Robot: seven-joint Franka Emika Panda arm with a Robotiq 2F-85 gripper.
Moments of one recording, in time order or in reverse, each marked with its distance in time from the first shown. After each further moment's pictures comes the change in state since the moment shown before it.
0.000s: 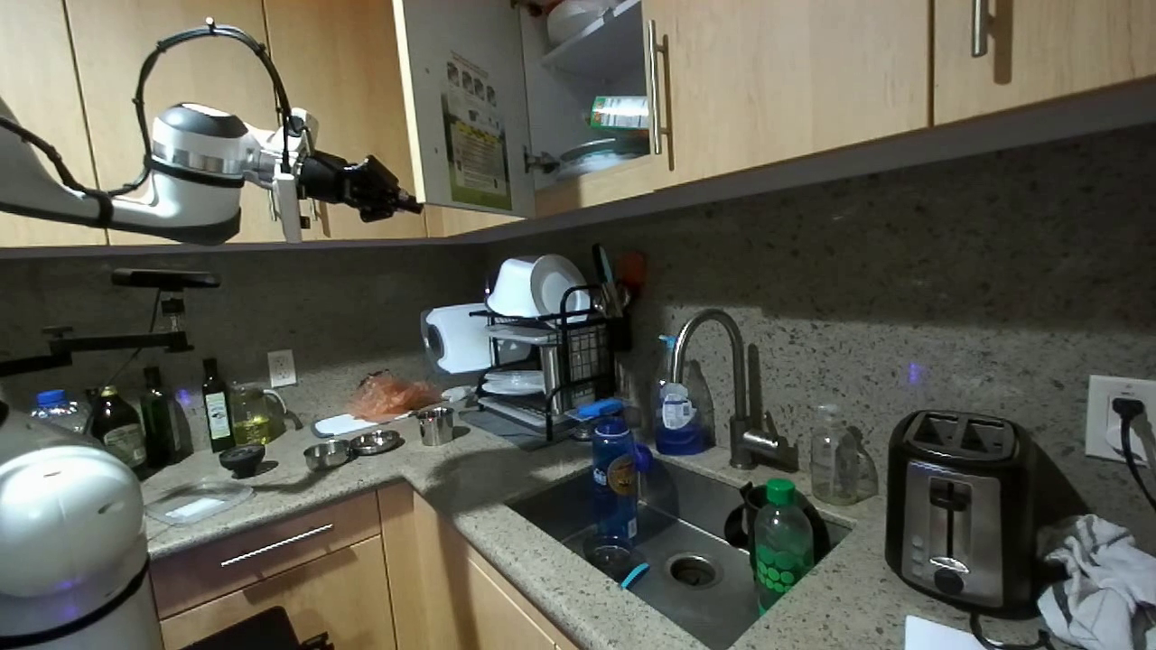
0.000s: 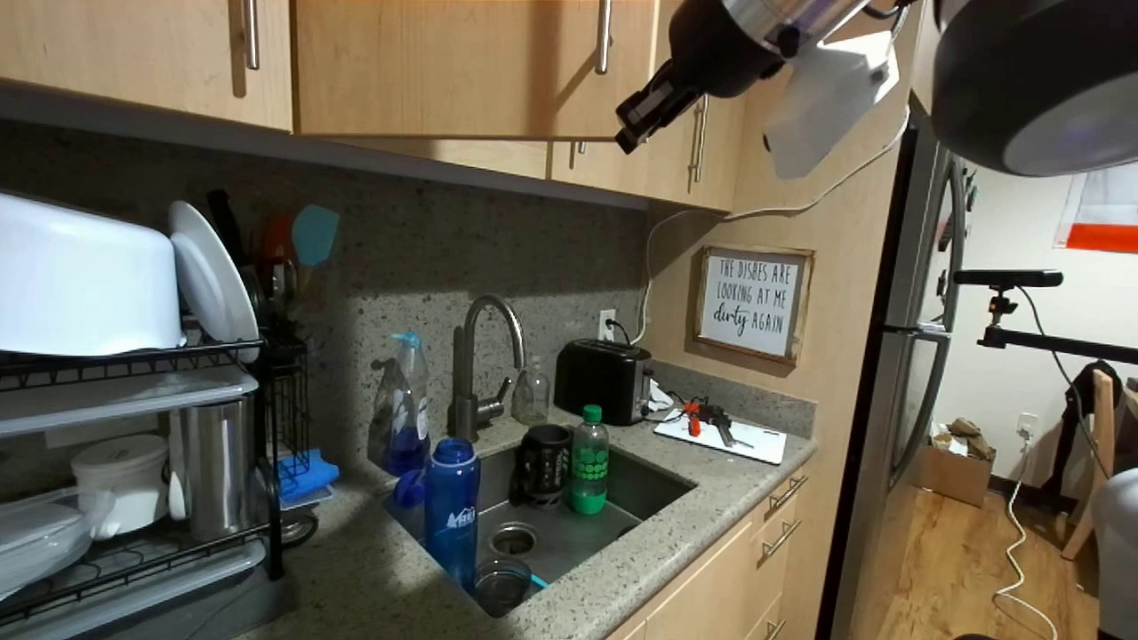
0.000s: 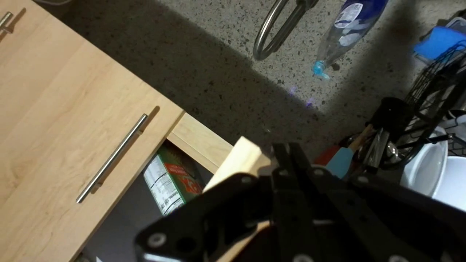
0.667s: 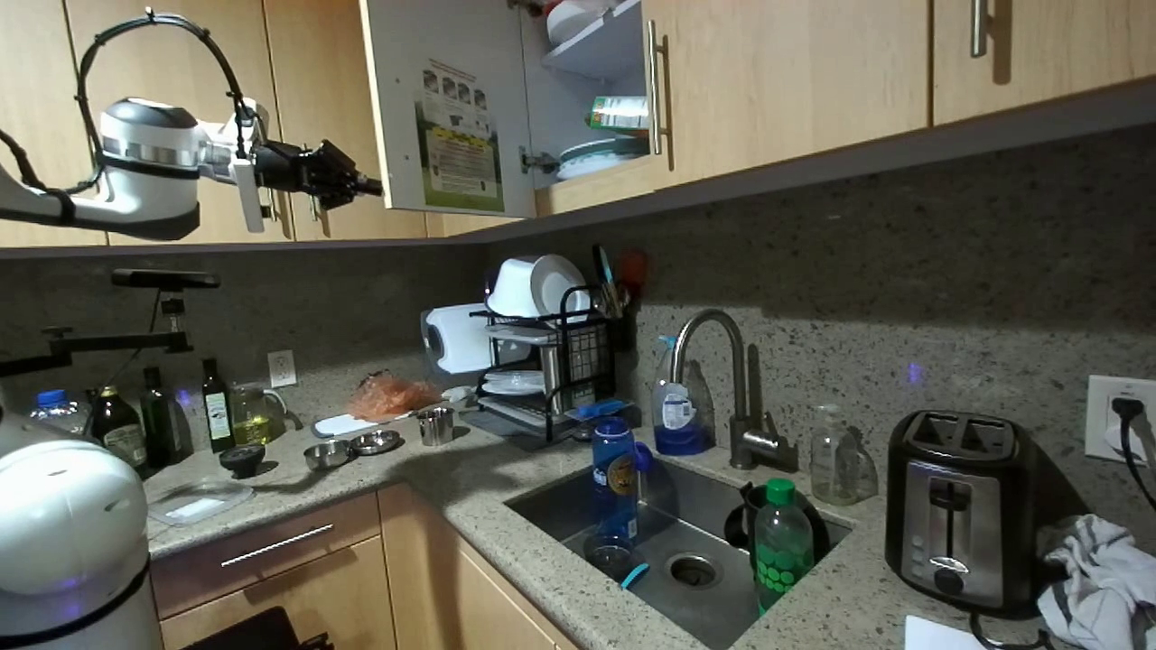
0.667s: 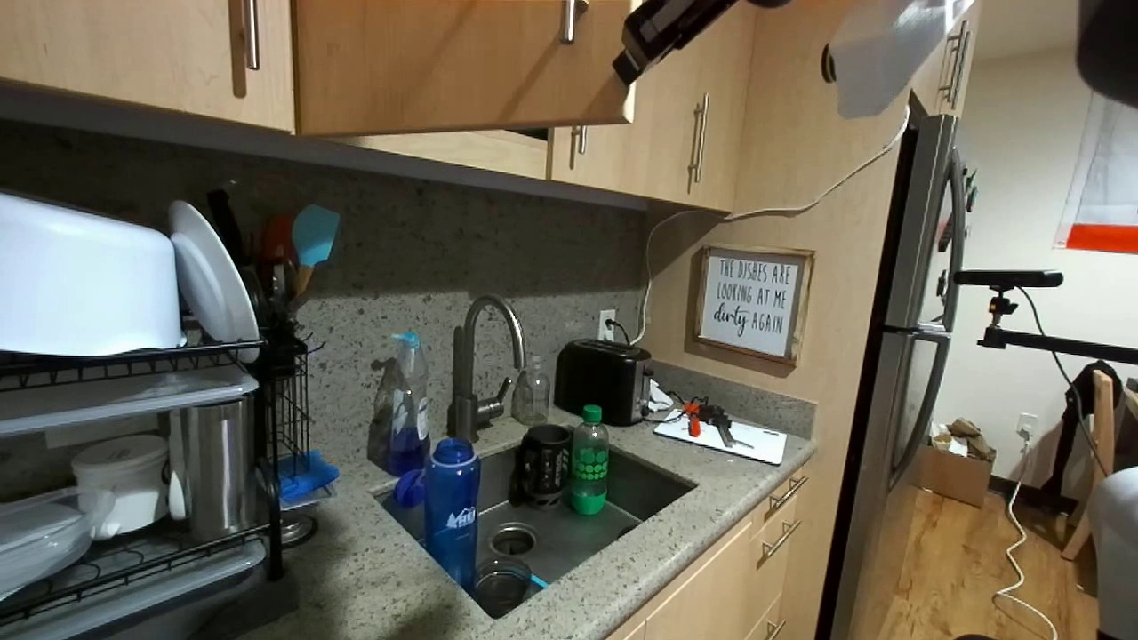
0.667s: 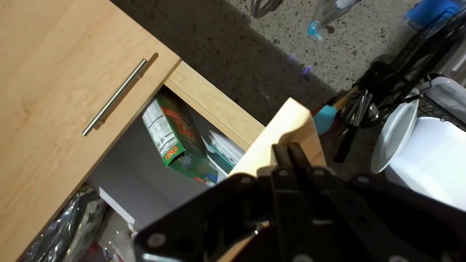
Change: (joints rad) arm 0.032 -0.031 0.115 0.056 -0.007 -0.058 -0.009
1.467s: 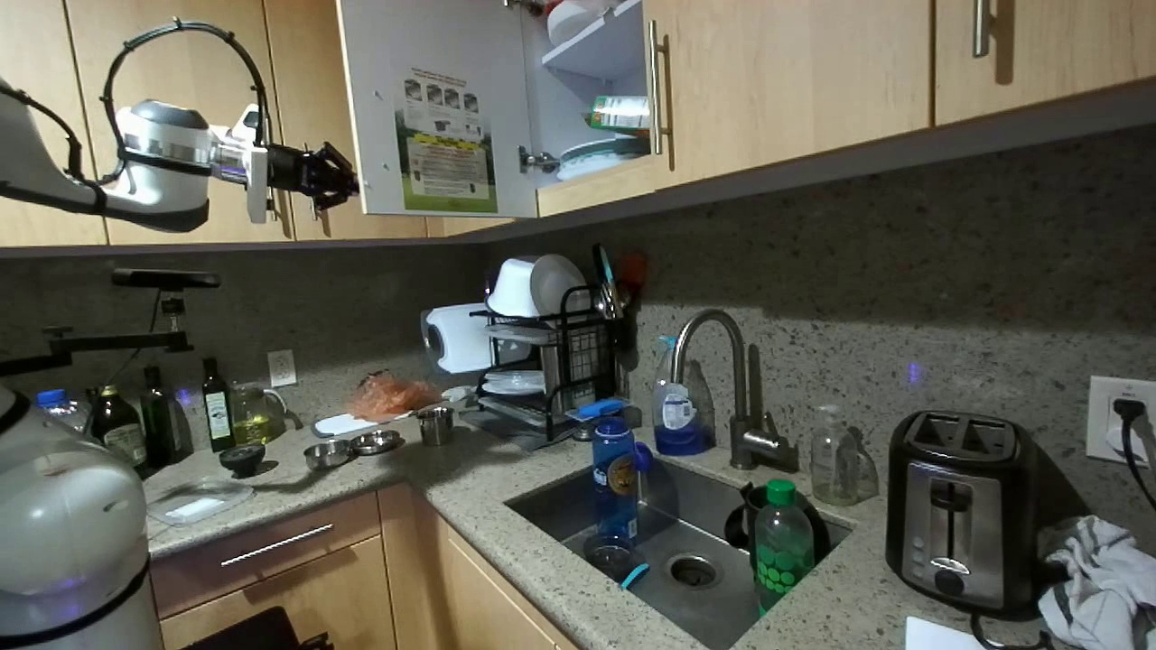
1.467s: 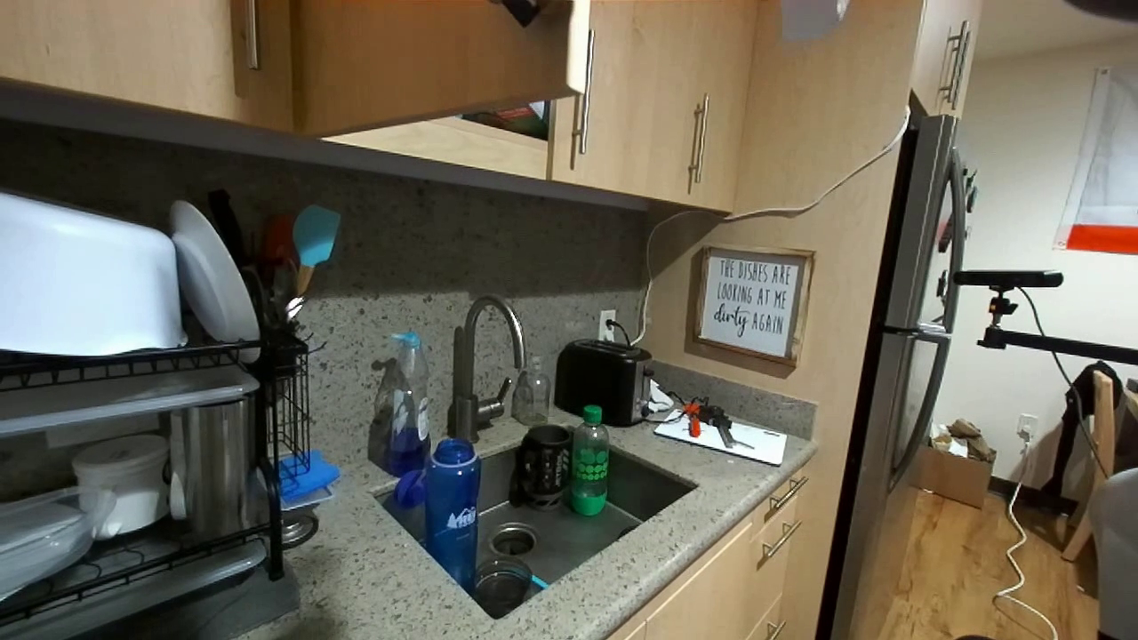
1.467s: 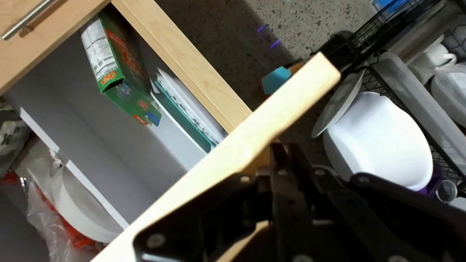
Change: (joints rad) arm -0.007 0.187 0.101 0.183 -0.022 0.013 -0.139
